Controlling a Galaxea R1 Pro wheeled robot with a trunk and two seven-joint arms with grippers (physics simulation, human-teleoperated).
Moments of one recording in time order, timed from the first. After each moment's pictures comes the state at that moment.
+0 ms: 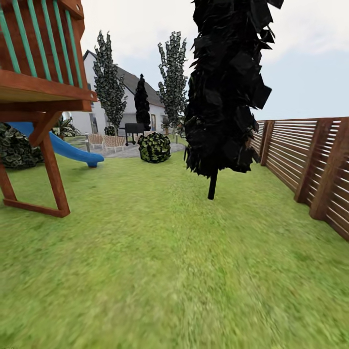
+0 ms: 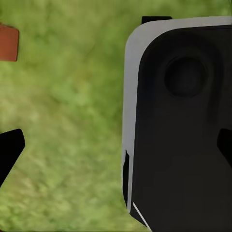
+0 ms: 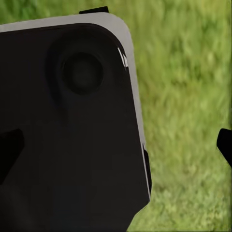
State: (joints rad) left arm 0.02 0.09 0.01 -0.05 0.00 0.00 0.01; right arm -0.05 -0.05 0.02 0.09 -0.20 -0.02 0.01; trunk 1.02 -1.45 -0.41
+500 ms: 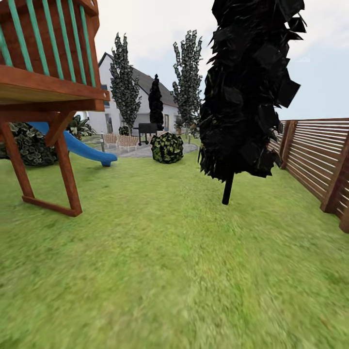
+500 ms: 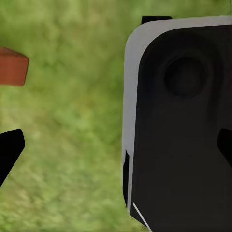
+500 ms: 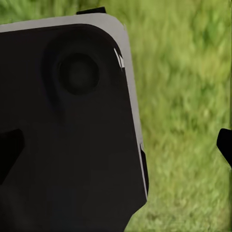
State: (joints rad) left arm 0.02 0.09 0.01 -0.05 0.00 0.00 0.01; right arm -0.05 -0.06 0.02 0.09 -0.19 -0.02 0.01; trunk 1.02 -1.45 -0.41
